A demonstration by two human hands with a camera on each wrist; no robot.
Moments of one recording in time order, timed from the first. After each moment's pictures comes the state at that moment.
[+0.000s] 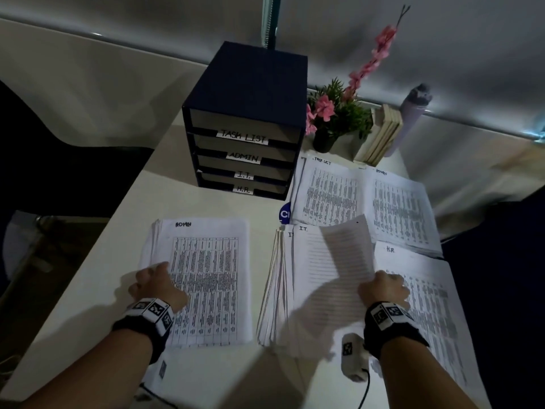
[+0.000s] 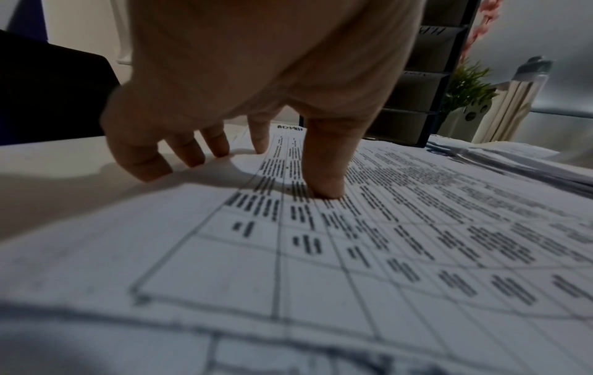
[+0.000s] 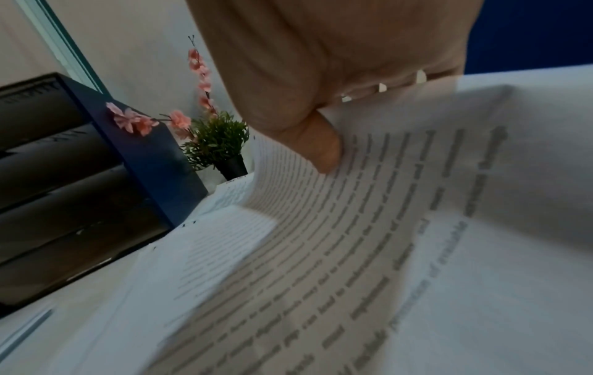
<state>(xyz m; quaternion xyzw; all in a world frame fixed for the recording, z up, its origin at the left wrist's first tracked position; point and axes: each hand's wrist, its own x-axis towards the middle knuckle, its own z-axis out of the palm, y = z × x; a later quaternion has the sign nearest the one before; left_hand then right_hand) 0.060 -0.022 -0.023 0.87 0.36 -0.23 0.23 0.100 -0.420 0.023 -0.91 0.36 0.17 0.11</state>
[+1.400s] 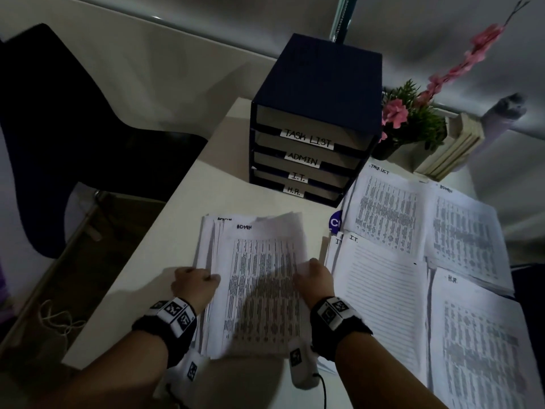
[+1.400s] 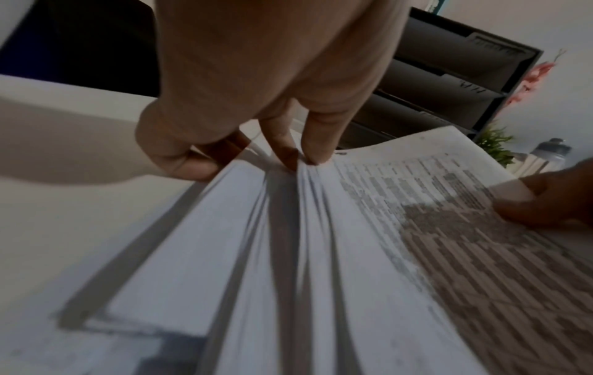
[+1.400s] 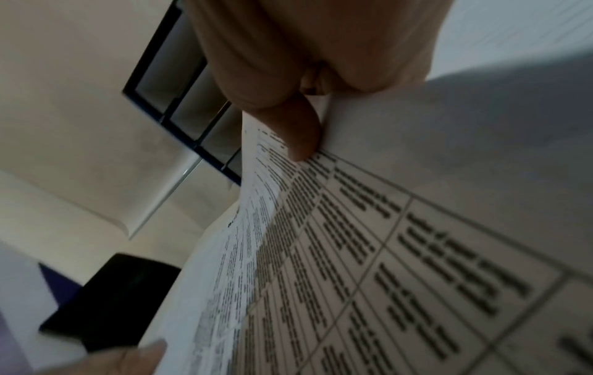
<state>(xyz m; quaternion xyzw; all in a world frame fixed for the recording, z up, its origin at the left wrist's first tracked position) 0.050 0.016 -0.027 0.82 0.39 -0.17 0.37 0.120 -0.214 -0.012 -0.92 0.11 0.19 0.32</state>
